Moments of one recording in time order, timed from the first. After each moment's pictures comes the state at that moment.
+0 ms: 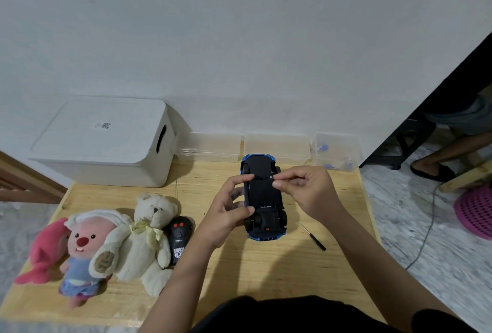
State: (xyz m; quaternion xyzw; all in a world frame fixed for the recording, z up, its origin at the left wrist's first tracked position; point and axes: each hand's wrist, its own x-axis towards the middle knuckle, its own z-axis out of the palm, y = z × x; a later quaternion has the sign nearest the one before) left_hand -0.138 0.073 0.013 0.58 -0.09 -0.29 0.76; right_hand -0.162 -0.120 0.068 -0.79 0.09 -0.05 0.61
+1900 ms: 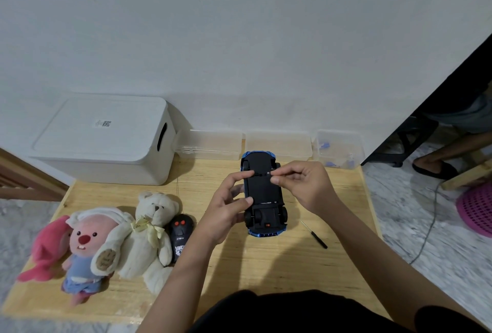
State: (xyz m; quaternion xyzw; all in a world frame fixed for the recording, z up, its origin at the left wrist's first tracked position) left_hand -0.135 0.073 0.017 0.58 -0.07 -0.29 0.76; right_hand -0.150 -0.120 0.059 -0.78 0.08 -0.03 0.63
